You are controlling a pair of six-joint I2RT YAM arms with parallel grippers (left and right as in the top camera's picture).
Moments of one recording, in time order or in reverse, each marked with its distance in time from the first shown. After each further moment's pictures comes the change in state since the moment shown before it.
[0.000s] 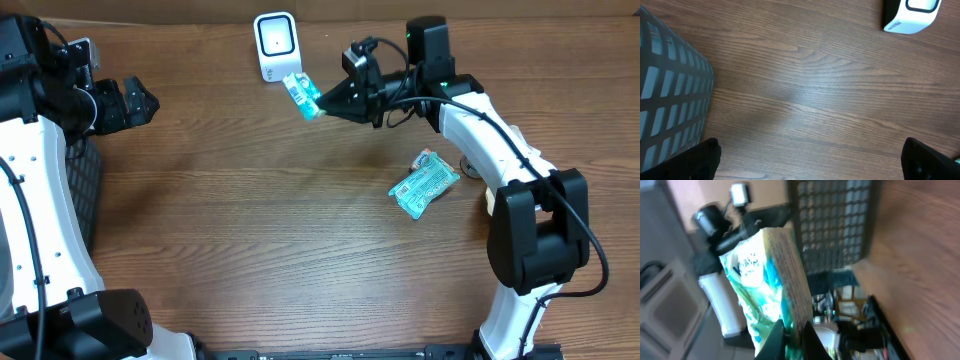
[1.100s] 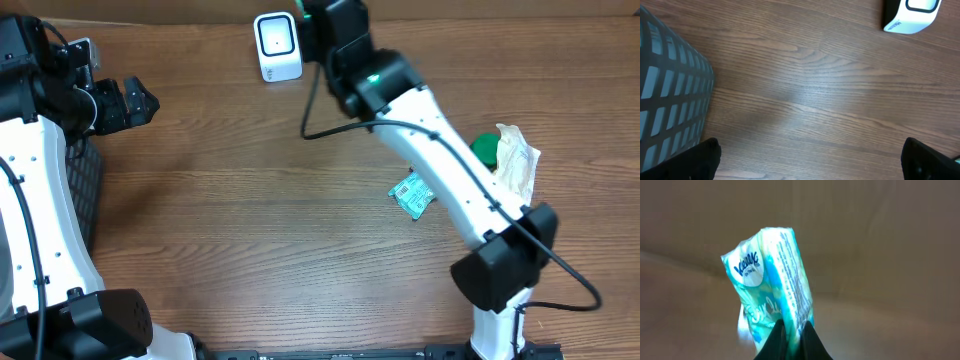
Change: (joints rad) left arm 0.000 0.000 0.000 0.000 0.000 0.000; right arm 0.351 0.031 0.498 -0.168 1.937 -0.830
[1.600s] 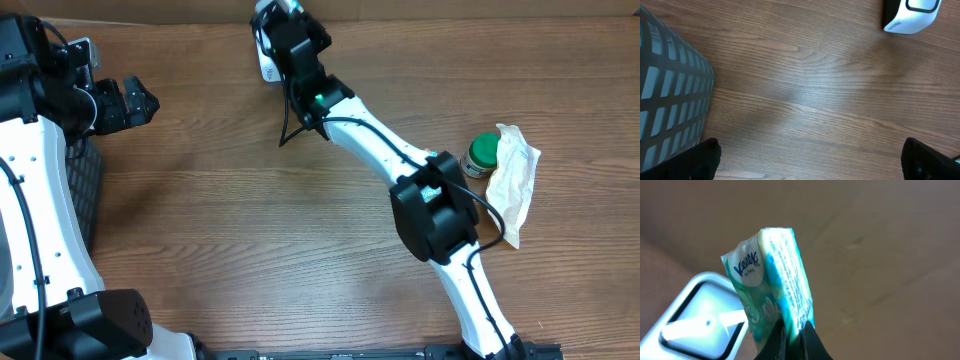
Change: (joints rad) left arm 0.000 0.000 0.000 0.000 0.000 0.000; right arm 0.003 0.406 0.003 0.540 0.066 -0.615
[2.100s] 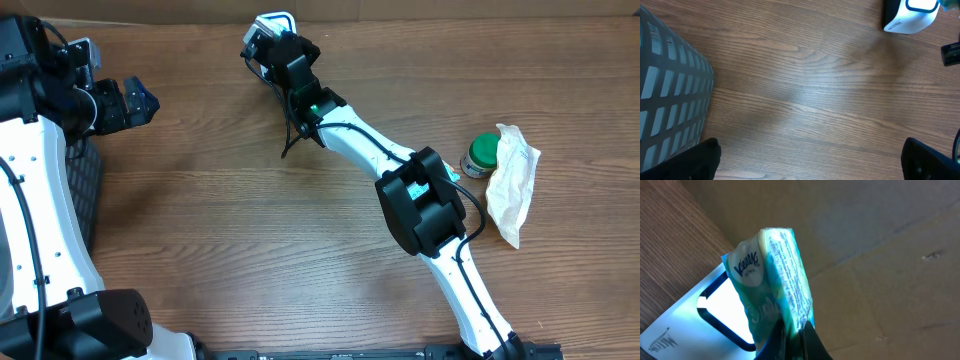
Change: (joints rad) left arm 0.000 0.000 0.000 0.000 0.000 0.000; right arm 0.000 0.084 0.000 0.046 -0.096 -0.176
